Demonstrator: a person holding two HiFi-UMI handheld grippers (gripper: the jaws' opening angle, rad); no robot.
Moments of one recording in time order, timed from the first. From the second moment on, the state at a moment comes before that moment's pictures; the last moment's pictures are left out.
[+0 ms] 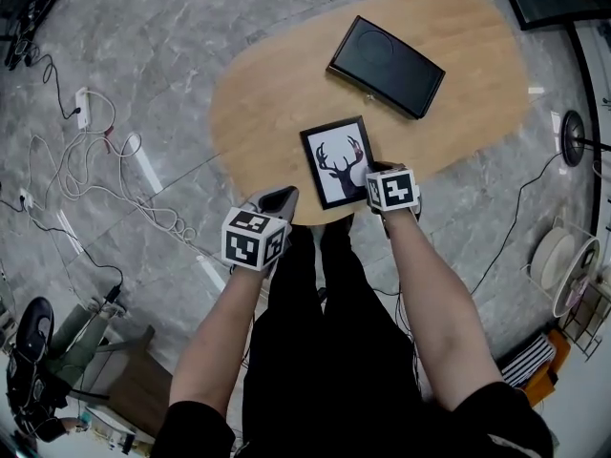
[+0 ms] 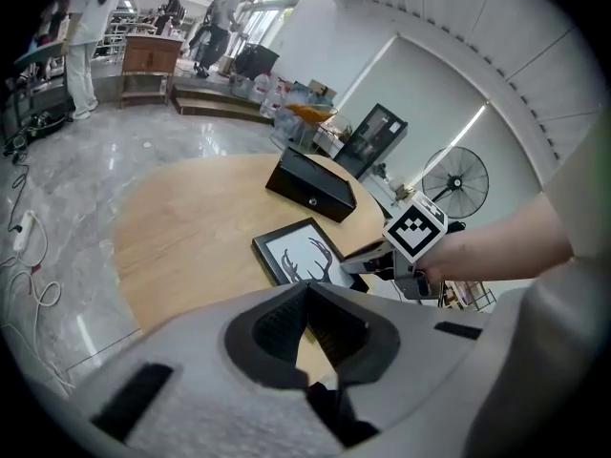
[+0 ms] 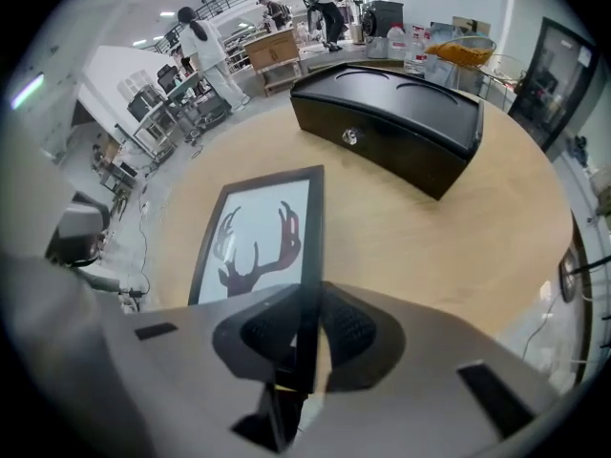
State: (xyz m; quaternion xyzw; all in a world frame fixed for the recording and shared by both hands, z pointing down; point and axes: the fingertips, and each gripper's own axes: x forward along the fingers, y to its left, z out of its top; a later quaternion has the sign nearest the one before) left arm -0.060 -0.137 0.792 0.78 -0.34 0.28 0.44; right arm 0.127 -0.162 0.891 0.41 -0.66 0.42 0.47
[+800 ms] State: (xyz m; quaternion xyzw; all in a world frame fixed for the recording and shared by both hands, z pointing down) left arm -0.075 -0.120 0.767 0.78 -0.35 0.26 0.45; right arm 0.121 -0.154 0.876 0.41 -0.67 0.44 0.43
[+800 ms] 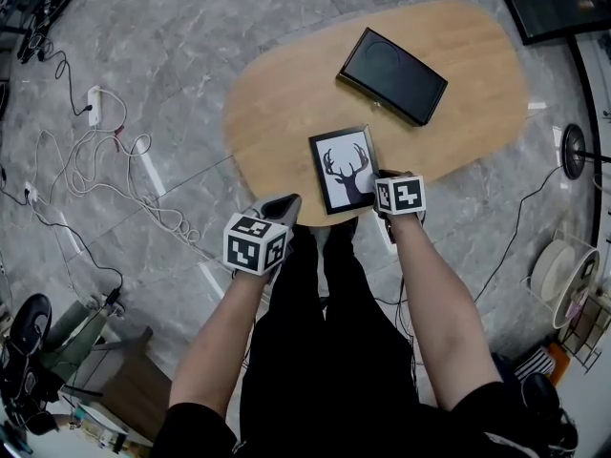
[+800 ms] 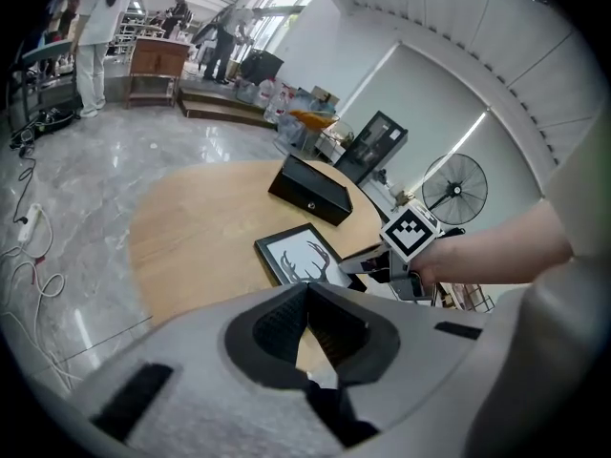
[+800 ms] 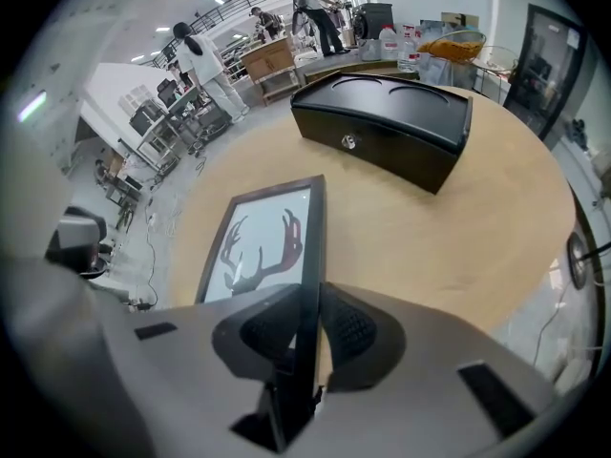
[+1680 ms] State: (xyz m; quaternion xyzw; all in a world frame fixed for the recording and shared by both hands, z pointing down) left arm -0.065 -0.193 0.641 0.81 -0.34 0.21 0.44; right arm 0.088 -0.214 0.672 0.43 -0.74 0.44 0.26
